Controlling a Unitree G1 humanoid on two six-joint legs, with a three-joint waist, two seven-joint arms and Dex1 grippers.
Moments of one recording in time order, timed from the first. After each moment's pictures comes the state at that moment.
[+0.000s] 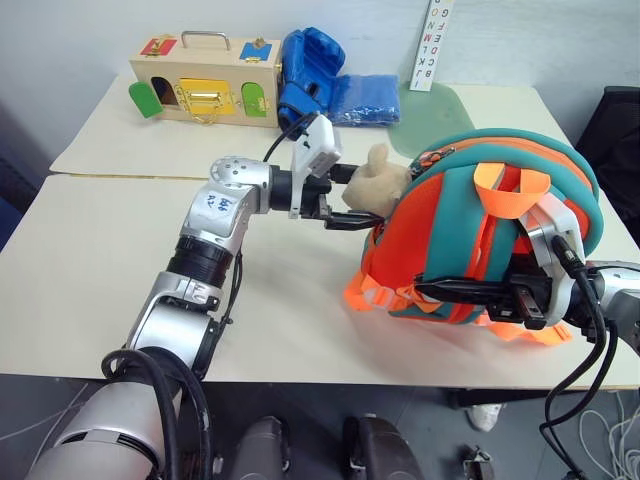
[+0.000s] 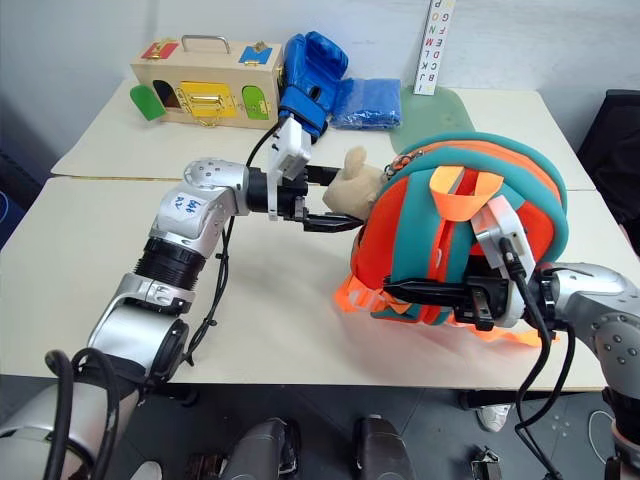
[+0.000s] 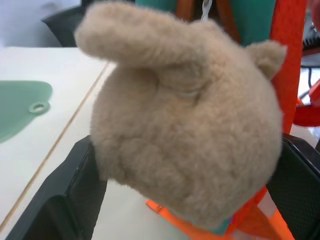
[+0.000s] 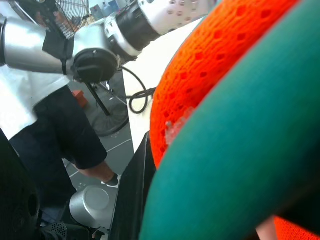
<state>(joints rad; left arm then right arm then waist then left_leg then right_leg) -1.15 0.29 -0.18 0.61 -0.22 0.28 -1.16 -0.29 -0.90 -0.27 -0.44 1.09 0.90 1.05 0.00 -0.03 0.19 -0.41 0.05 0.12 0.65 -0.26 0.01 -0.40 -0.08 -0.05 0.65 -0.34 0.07</state>
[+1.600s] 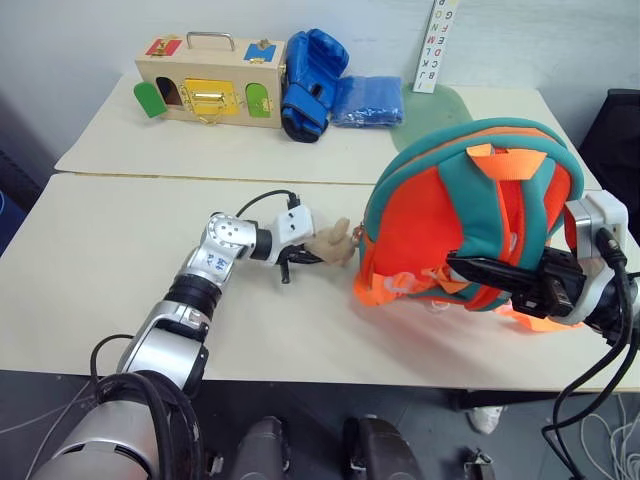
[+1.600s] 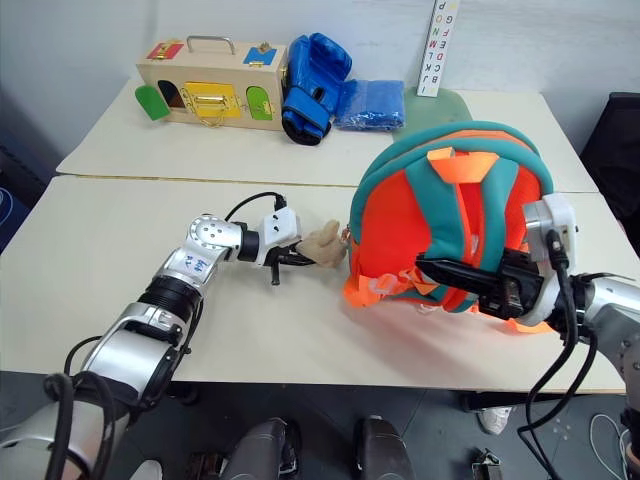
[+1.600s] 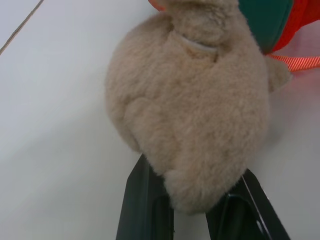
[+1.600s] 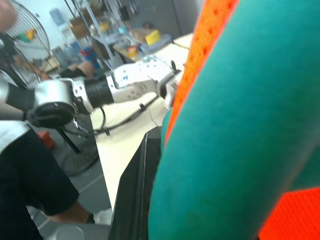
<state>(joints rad) -0.92 0.35 -0.22 0.78 0.02 -0.04 -1.05 -0.14 -0.88 -0.40 -0.40 1.08 0.81 0.95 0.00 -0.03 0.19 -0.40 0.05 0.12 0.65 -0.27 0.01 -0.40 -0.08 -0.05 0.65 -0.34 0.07</state>
